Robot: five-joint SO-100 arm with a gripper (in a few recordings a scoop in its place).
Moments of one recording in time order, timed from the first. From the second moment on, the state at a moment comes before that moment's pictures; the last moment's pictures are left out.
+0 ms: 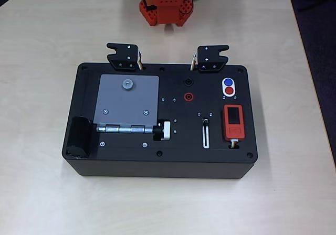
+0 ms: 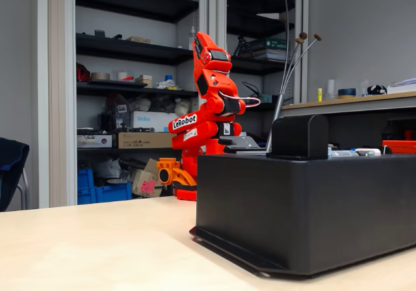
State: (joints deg) arm -5.8 190.5 179.8 -110.7 171.1
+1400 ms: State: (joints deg) arm 49.7 193.4 179.7 -106.7 153.6
